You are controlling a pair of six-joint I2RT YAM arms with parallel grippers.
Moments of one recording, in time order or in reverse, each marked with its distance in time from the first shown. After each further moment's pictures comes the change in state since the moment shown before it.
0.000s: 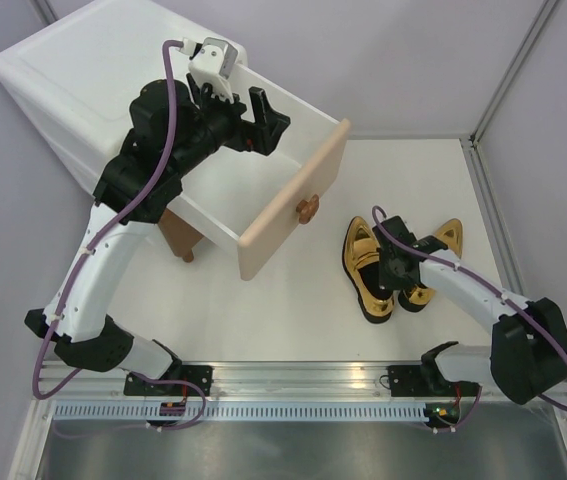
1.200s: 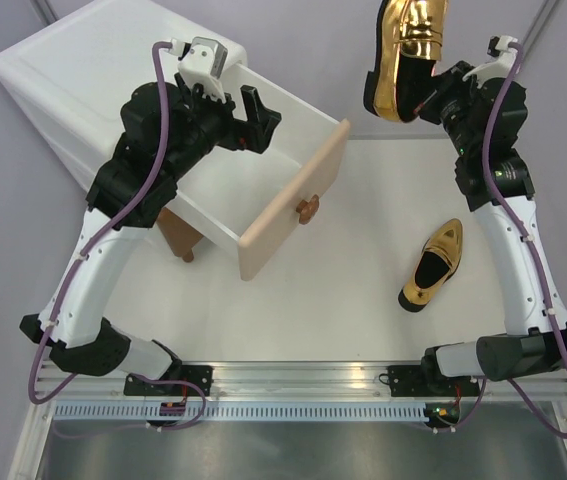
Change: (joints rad) left arm 0.000 -0.018 -0.006 0.003 -0.057 0.018; right arm -0.298 0.092 0.917 0.431 -0.200 0.046
